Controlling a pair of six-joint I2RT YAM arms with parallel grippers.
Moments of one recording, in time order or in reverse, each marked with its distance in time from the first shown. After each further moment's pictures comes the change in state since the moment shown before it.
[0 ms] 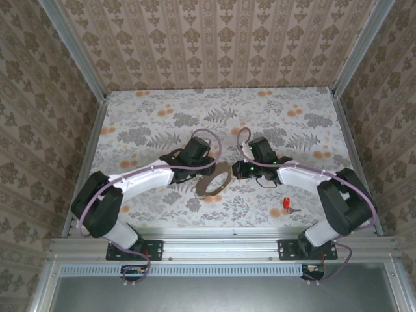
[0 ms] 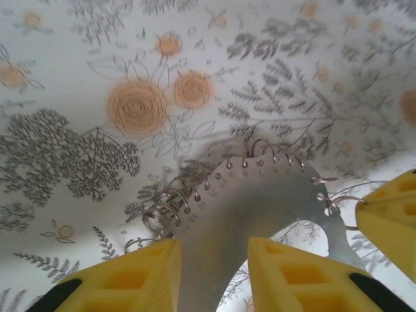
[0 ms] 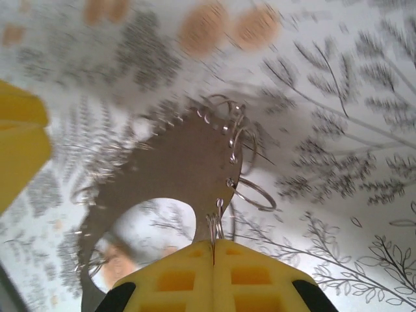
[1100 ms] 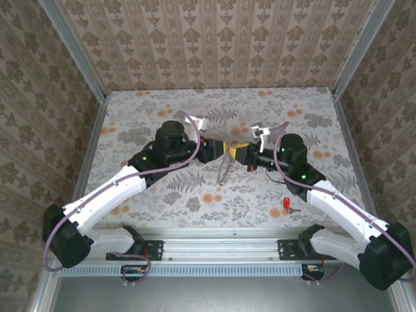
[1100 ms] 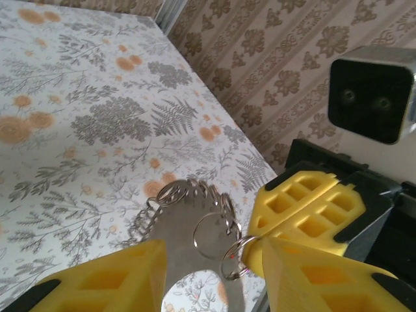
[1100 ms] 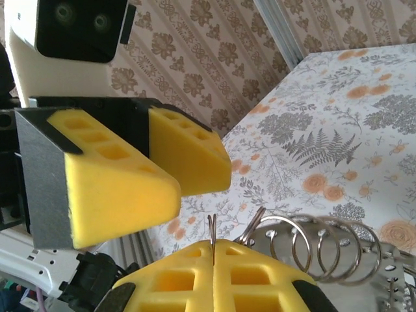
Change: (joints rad) left arm 0.010 -0.293 0.097 0.137 0.416 -0.014; right arm -0.013 -0.454 -0.063 0.299 -0.235 0.111
